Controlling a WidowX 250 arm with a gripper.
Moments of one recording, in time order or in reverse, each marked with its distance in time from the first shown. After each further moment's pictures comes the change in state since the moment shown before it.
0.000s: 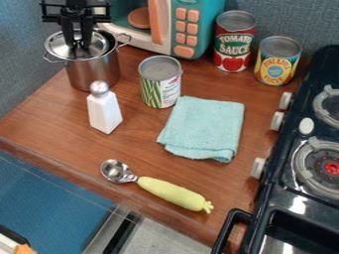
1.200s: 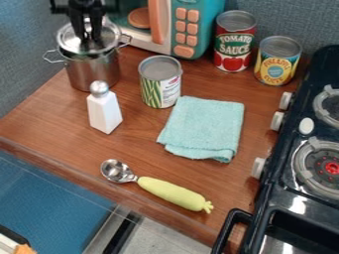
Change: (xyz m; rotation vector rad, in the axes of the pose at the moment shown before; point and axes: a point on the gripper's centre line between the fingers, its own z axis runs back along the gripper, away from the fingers) arm -0.009 -0.019 0.035 -0.118 -0.102 -0.142
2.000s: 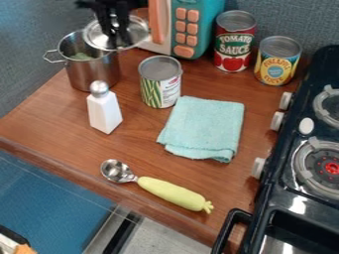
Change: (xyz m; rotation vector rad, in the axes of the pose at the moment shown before) arm -0.027 -0.051 0.009 -0.081 0.030 -0.154
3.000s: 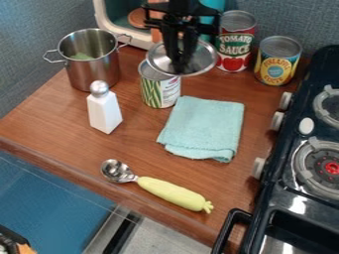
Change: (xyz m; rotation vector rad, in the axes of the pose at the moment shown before) arm -0.046 -0.099 -0.009 -0.030 0.033 -0.262
